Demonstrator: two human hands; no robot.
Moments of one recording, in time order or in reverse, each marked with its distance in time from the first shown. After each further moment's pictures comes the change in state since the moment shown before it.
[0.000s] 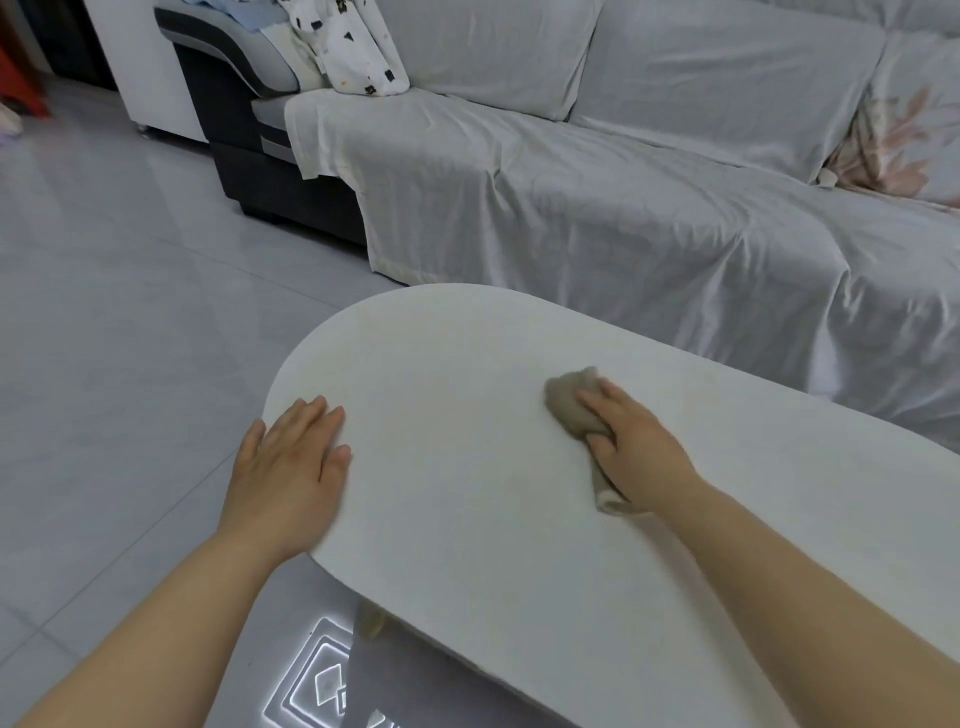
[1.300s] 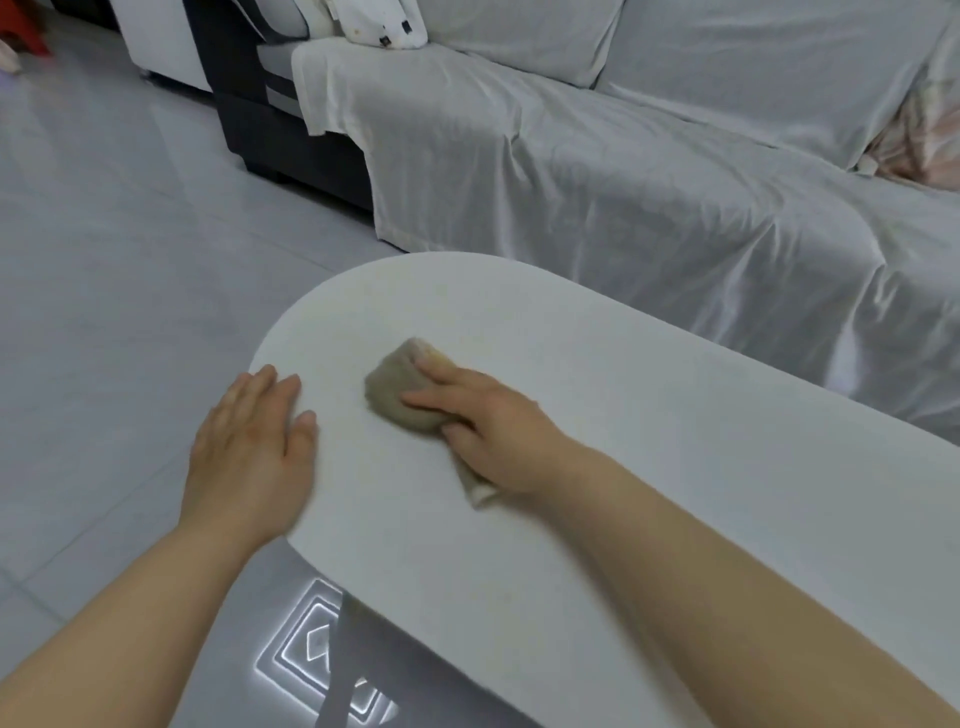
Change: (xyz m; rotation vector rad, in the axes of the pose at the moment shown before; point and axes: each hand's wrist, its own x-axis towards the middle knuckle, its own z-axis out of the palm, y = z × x) left_hand -0.003 0.001 0.002 -0.117 0.100 -0.165; right_hand 0.036 -0.063 0.058 0.174 -0.233 -0.404
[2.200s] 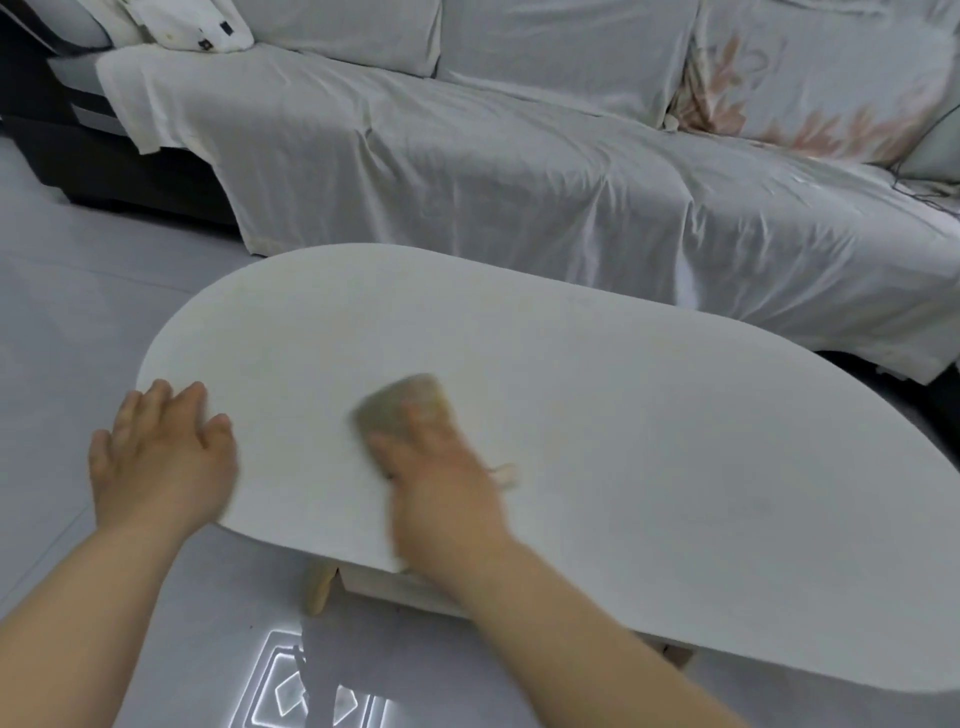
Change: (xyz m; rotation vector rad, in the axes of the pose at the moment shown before) left_hand 0.001 0.002 -0.005 0.131 -0.100 0.038; right_hand -0.090 -0.070 0.034 -0.157 0.217 0.403
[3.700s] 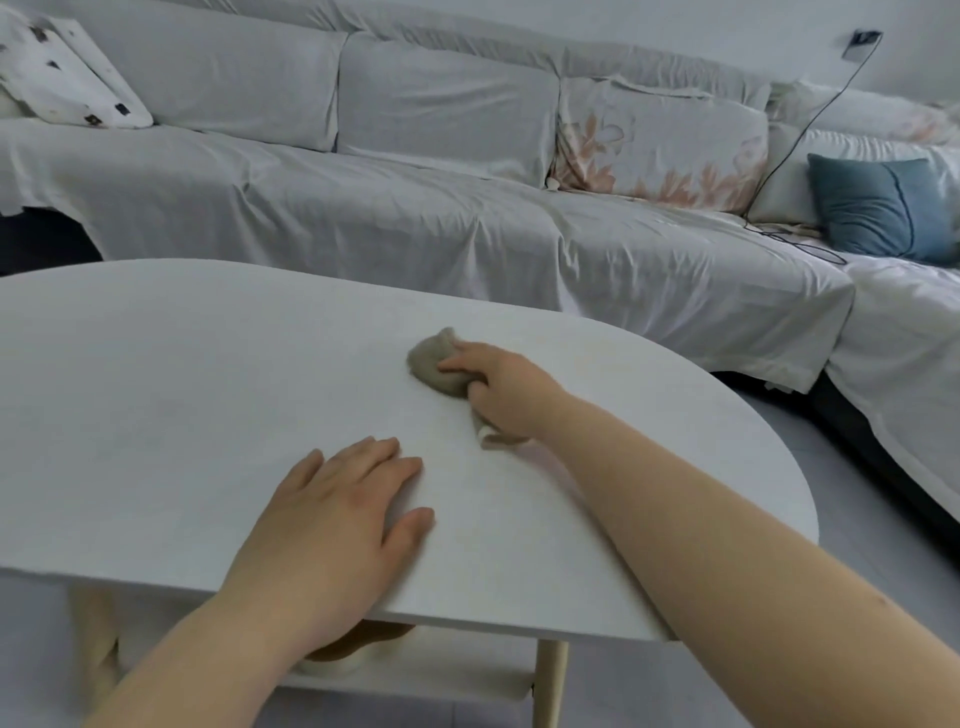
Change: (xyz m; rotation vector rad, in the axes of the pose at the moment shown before) left_hand -0.173 0.202 0.099 0.028 -0.182 0.722; right_hand -0.045 0.212 -0.126 -0.065 0.017 0.157
